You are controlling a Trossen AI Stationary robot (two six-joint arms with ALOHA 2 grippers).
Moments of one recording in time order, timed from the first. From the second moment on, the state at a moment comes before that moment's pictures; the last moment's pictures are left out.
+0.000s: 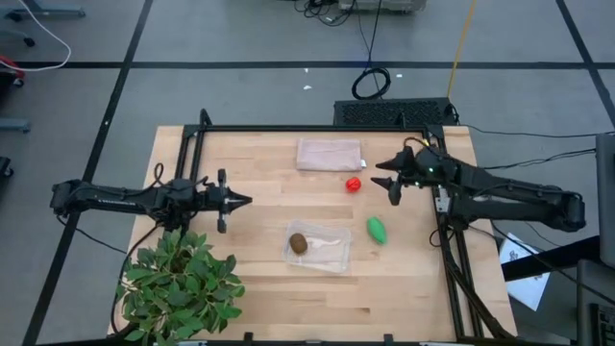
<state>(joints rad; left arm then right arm) 0.02 0.44 0.10 0.21 -0.05 0.13 -0.36 0.73 0.50 -0.24 -0.03 0.12</state>
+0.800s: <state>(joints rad) 0.02 0.44 0.10 0.18 -0.05 0.13 -0.56 1.34 0.97 -0.63 -0.21 -0.42</state>
